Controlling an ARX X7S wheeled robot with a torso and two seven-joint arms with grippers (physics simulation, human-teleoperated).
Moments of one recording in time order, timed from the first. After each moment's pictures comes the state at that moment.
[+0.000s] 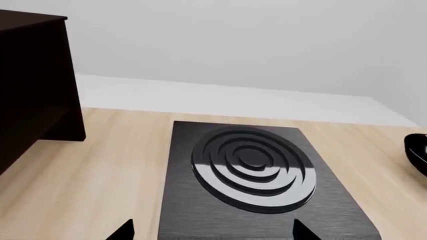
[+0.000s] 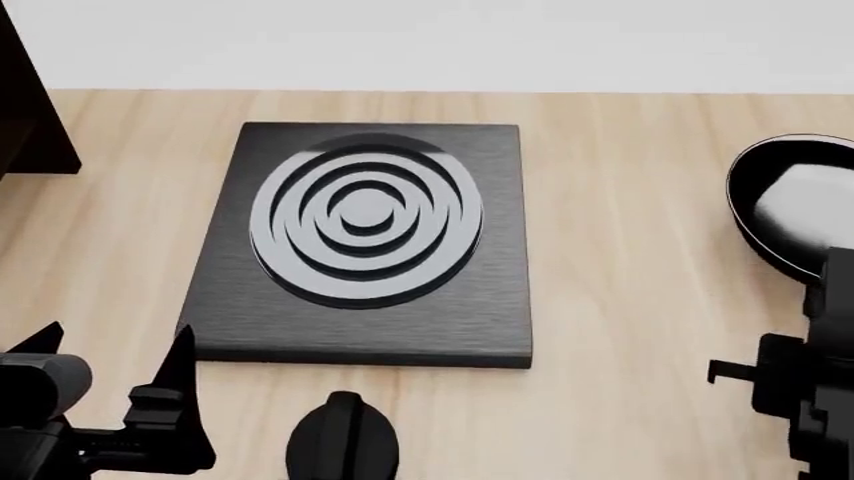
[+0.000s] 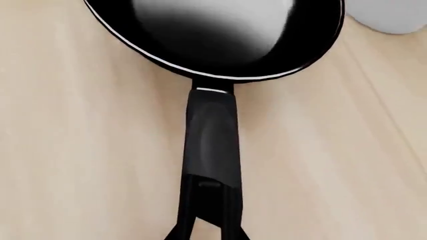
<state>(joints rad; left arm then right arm) -0.27 -0.27 0.06 0.71 -0.62 -0.90 -0.39 1.13 0.39 -0.02 1.07 0.05 0.77 -0.01</state>
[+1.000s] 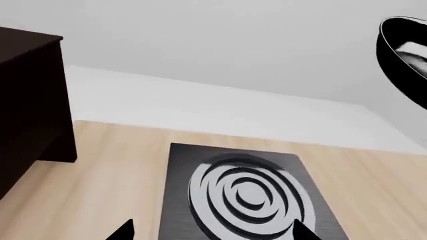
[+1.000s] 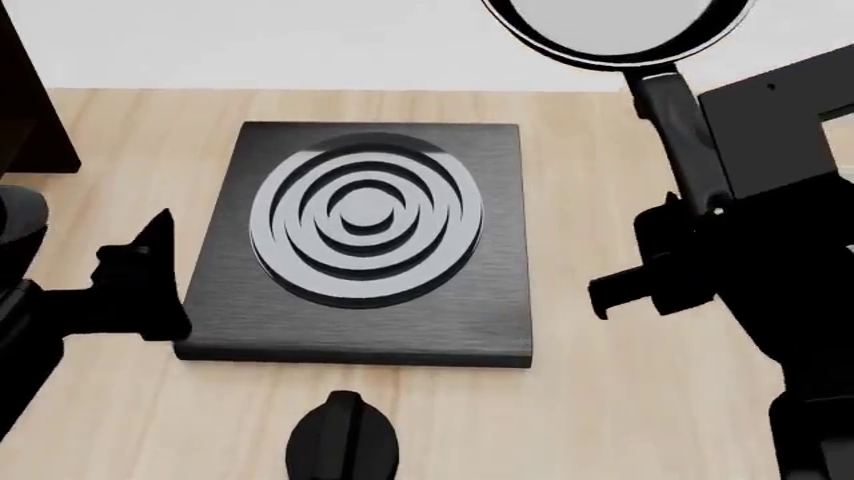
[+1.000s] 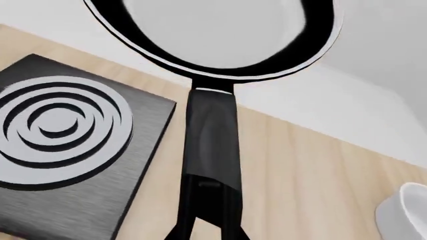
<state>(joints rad) -0.63 -0.26 -0.08 0.57 -0.88 -1.18 -0.50 1.00 0.49 -0.18 -0.36 0.22 1.51 -0.23</state>
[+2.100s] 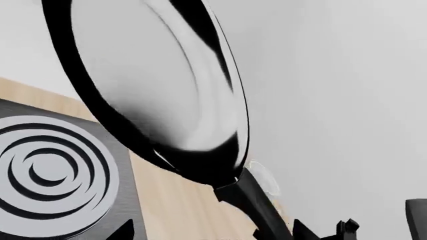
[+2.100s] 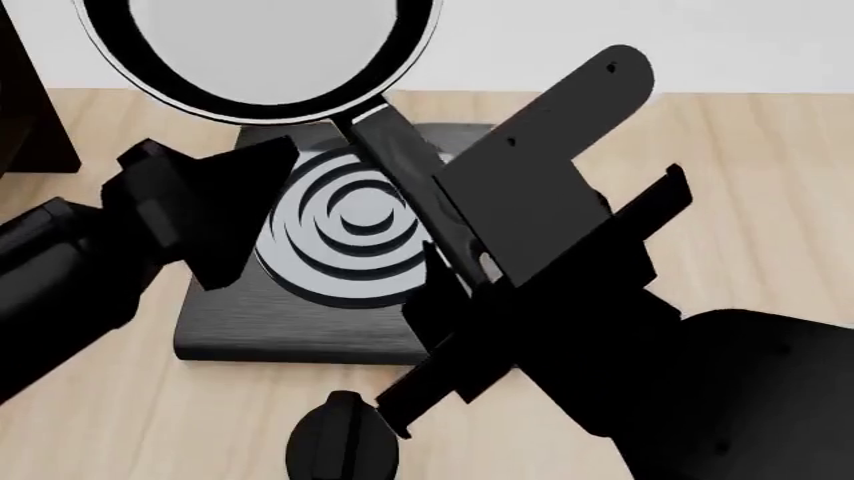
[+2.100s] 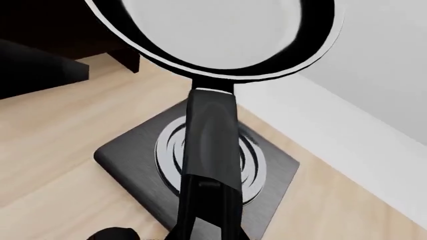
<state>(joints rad) -0.88 -0.08 -0.26 0.30 -1.84 -1.28 -0.96 1.12 0.52 -0.27 -0.55 1.17 1.53 0.30</state>
